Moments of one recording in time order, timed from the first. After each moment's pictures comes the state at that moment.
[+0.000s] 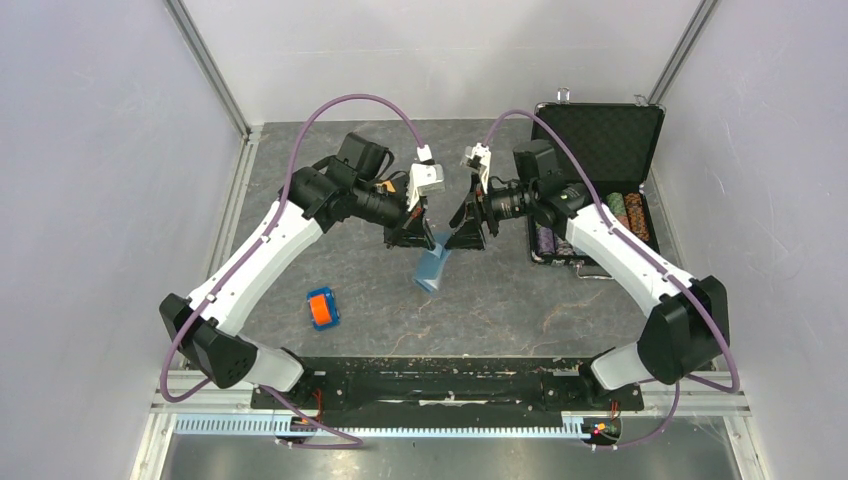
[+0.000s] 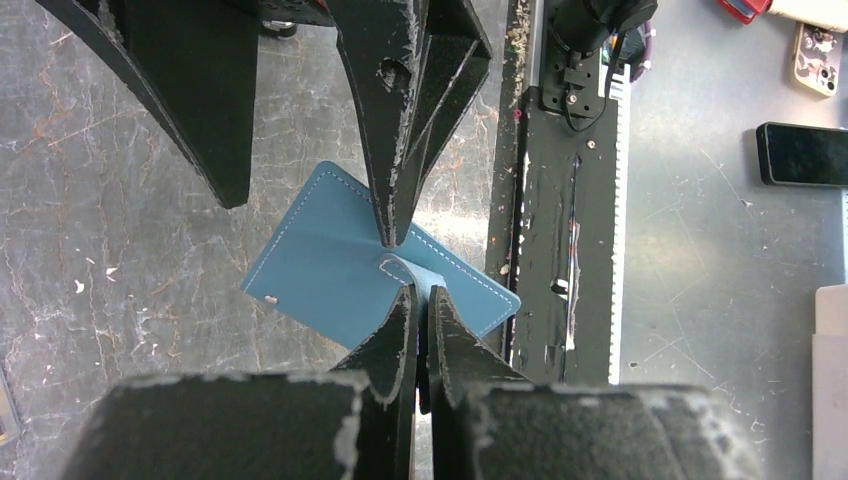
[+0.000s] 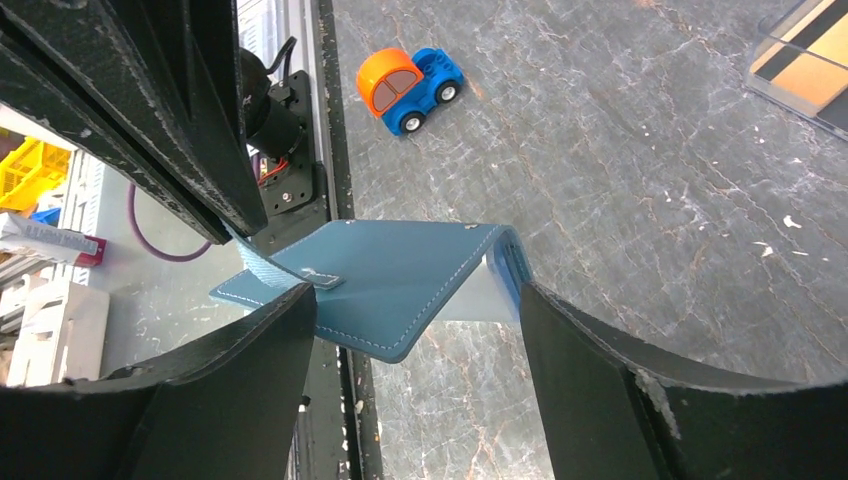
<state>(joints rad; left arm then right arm) -0.61 1.43 1.55 -0.96 0.79 0.42 0.46 1.46 1.22 -0.38 -1.00 -0.09</state>
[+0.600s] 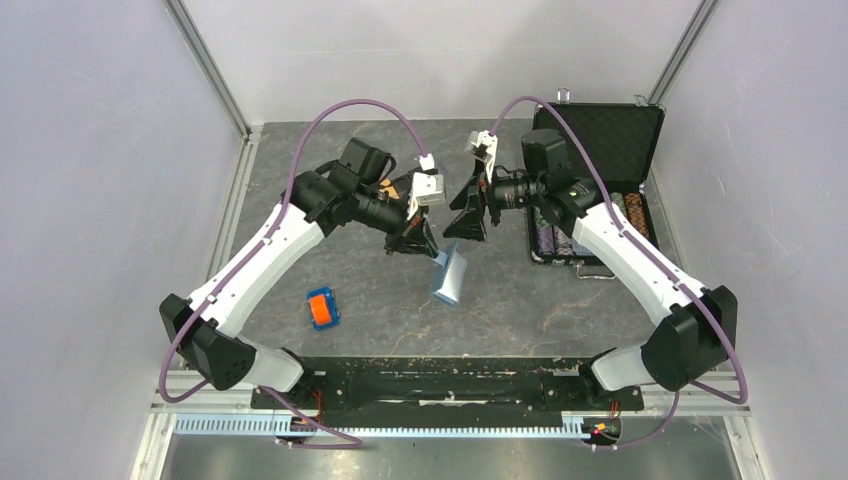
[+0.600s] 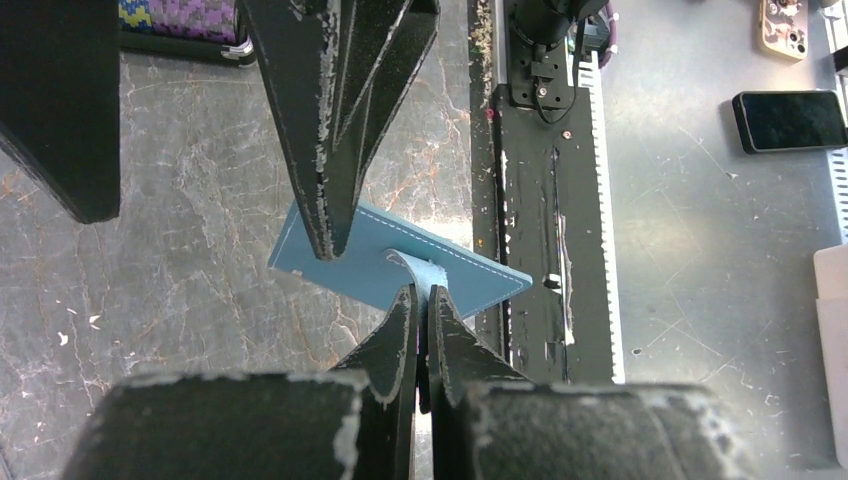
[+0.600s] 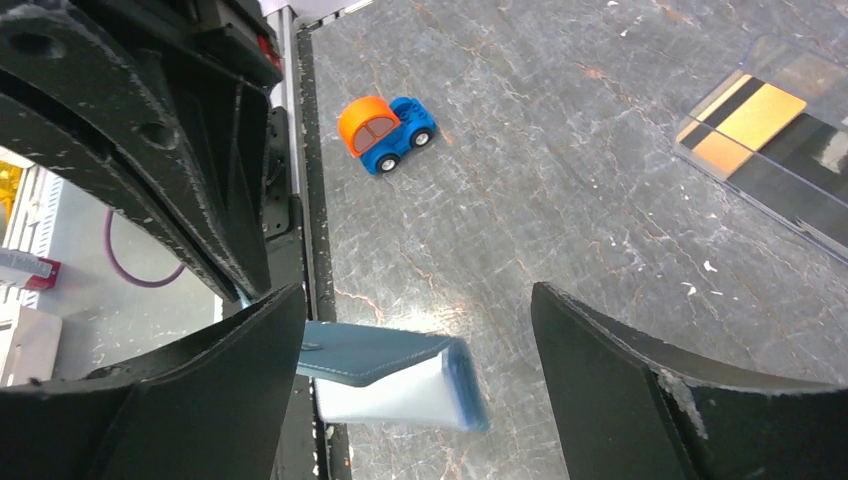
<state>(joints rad) -0.63 1.42 1.51 -0.95 0.87 0.50 0.46 1.42 1.28 -0.36 -0.95 -0.10</state>
